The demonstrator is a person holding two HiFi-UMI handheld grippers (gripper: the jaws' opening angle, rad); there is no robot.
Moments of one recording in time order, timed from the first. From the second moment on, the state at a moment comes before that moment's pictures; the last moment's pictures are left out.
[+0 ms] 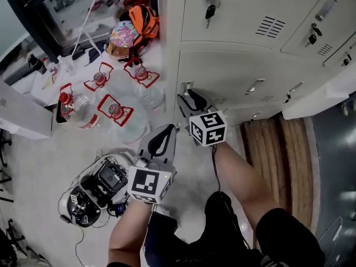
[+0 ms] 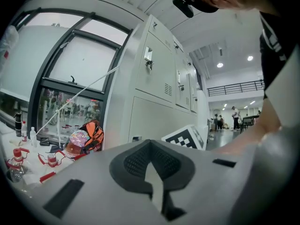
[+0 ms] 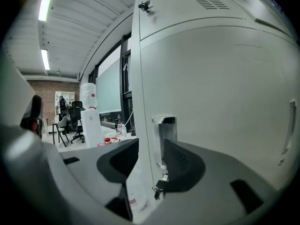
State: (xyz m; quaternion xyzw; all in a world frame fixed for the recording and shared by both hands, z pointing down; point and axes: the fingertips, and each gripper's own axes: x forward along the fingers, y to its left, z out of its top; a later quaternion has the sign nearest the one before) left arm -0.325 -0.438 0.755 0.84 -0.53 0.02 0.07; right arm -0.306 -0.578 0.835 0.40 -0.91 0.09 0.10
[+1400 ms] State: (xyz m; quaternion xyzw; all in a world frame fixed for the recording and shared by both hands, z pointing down) left arm -0.296 -0.383 0.733 0.83 -0.55 0.03 0.09; right arm -0.289 -0.529 0.846 0.40 -0.90 0.07 0.15
